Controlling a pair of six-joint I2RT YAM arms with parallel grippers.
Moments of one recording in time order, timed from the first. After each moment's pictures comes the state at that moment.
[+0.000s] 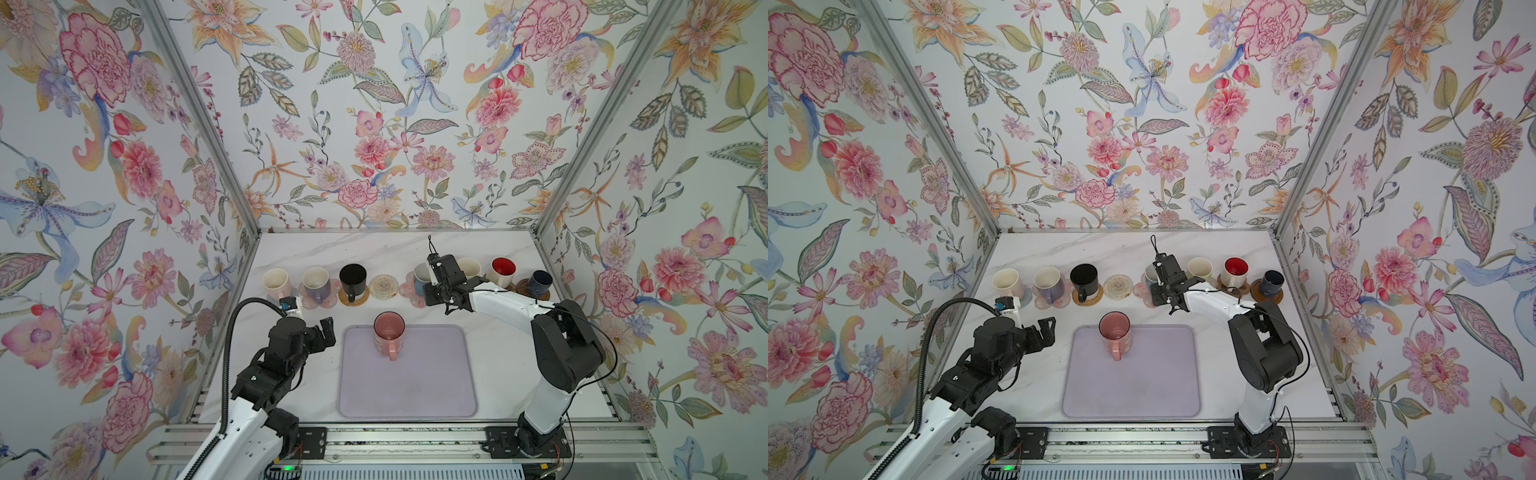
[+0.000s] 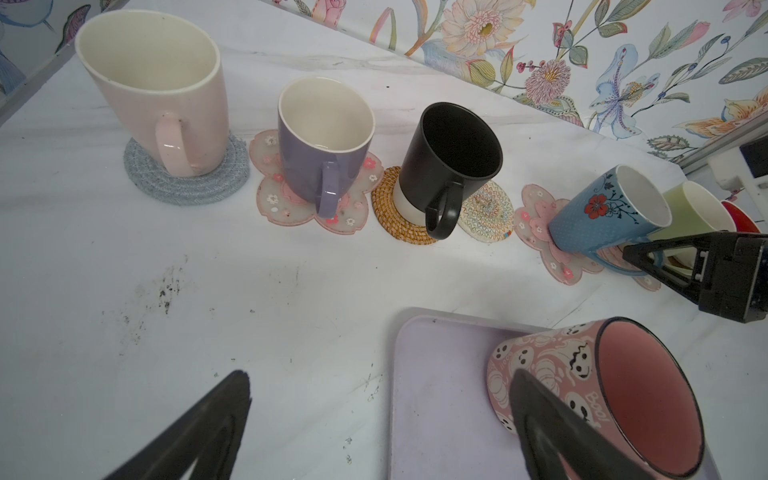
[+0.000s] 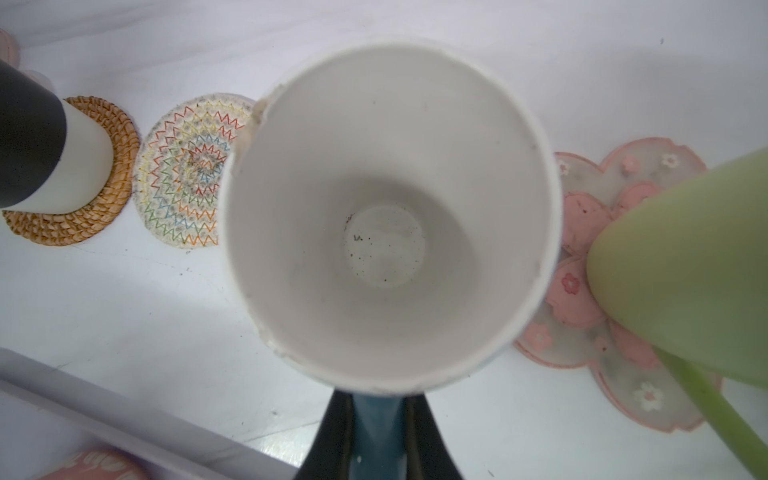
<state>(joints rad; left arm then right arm) -0.39 0.61 0.52 -0.50 -0.20 -0.50 0.56 1.80 1.19 -0.30 0.09 0.24</state>
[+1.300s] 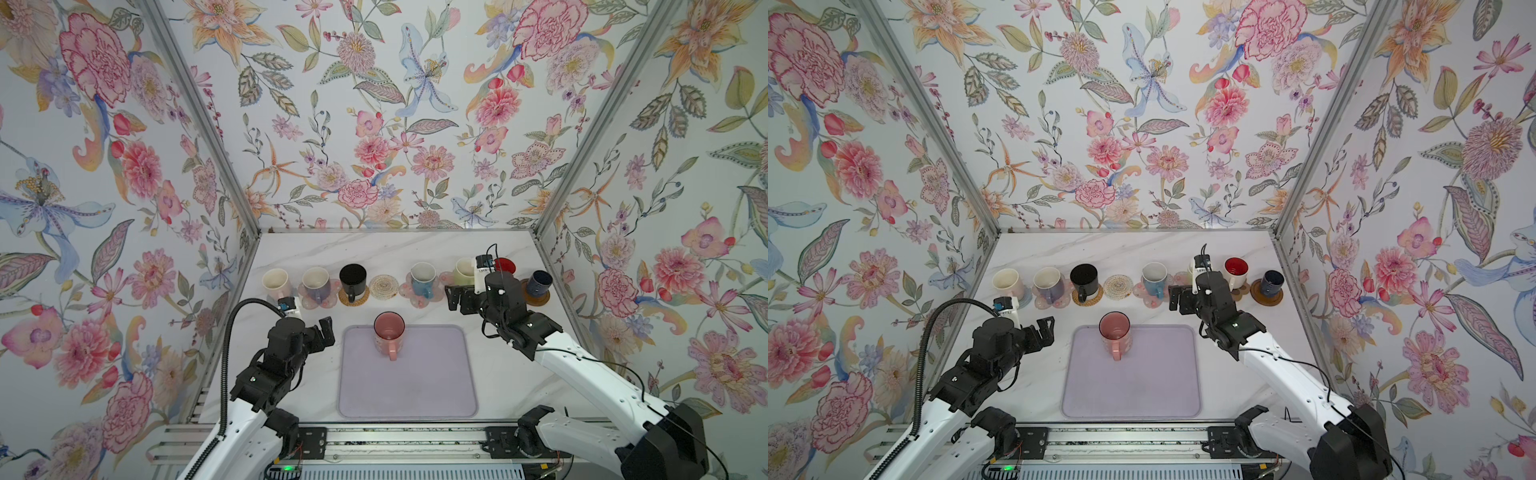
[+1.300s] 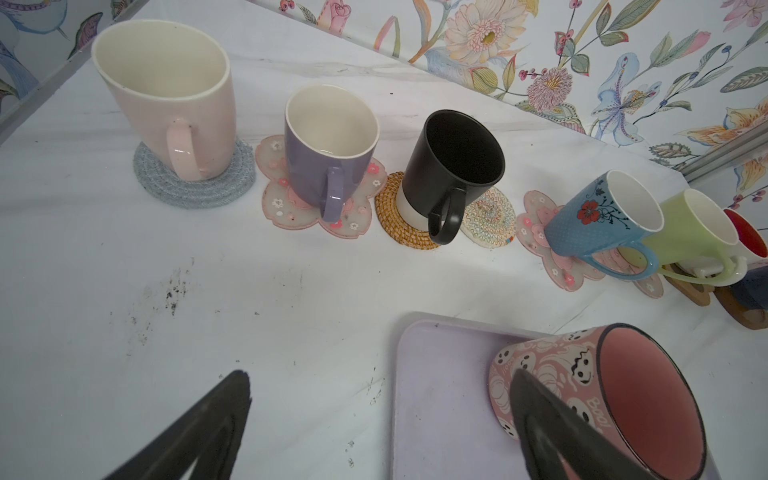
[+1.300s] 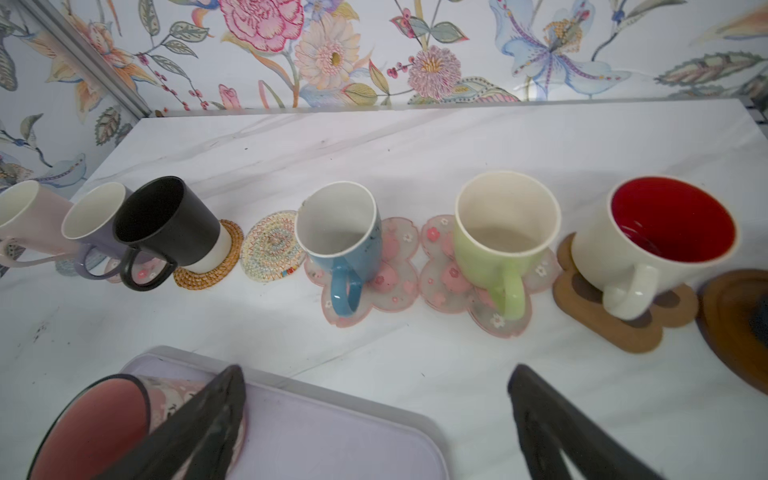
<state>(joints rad) -0.39 0.60 0.52 -0.50 -0.21 -0.51 0.51 1.08 0.80 -0.25 0.16 0.30</state>
